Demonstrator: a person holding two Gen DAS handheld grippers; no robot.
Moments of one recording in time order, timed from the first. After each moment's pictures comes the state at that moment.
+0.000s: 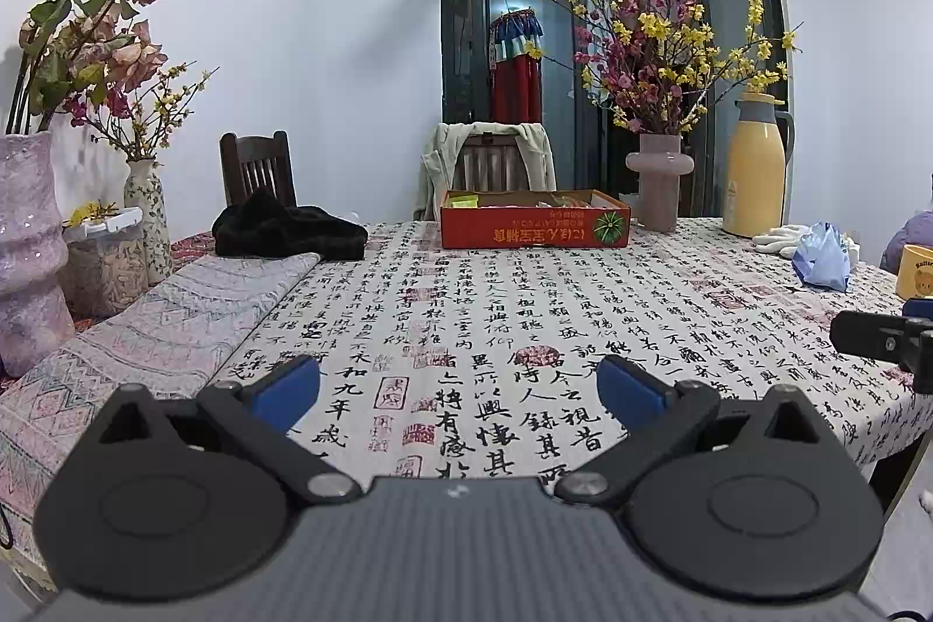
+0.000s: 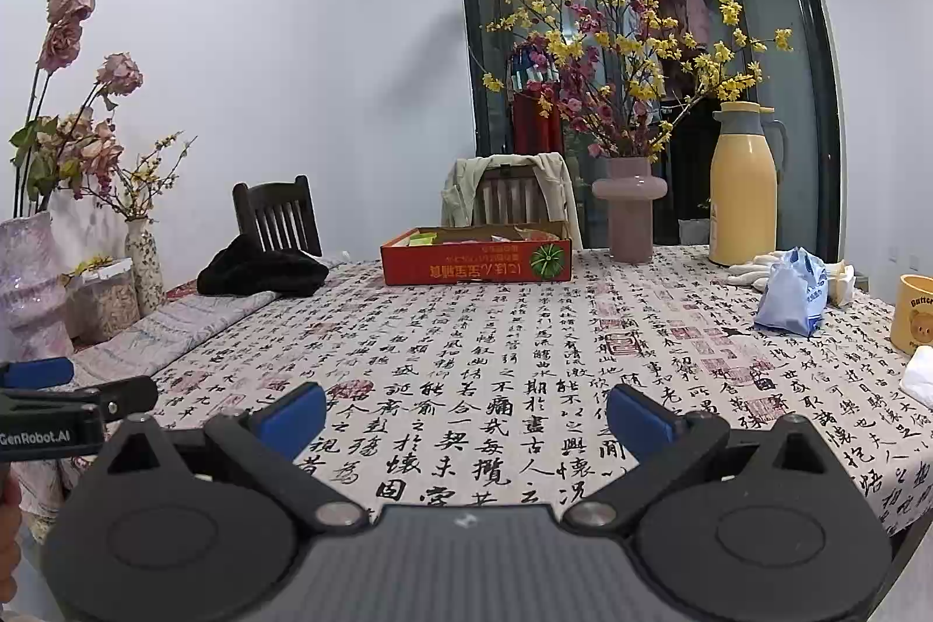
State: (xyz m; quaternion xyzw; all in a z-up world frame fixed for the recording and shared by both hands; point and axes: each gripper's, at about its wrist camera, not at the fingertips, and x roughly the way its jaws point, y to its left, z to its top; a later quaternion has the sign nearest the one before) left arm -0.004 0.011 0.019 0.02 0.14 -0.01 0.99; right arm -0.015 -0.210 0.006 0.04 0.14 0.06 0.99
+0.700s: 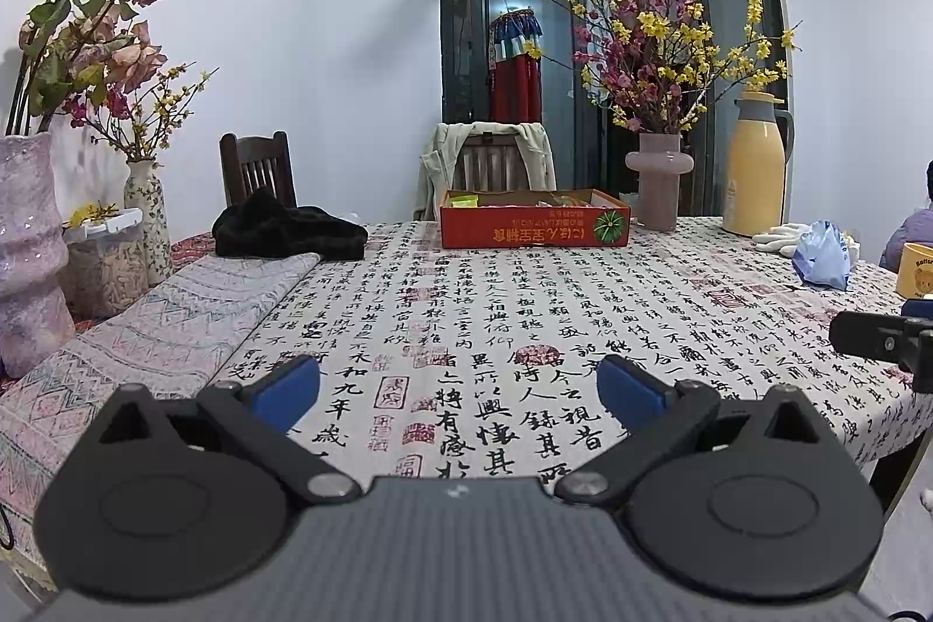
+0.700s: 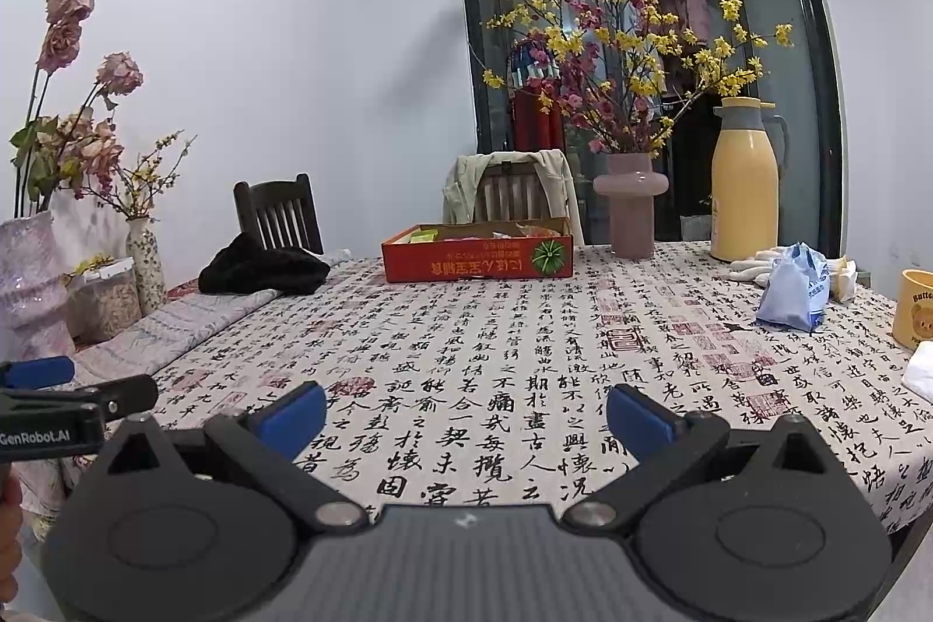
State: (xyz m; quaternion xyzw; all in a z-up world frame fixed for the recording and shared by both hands) left arm -0.004 0.012 0.019 0.02 0.14 -0.01 0.99; right arm -0.014 -0.210 0.005 0.04 0.14 0.06 0.99
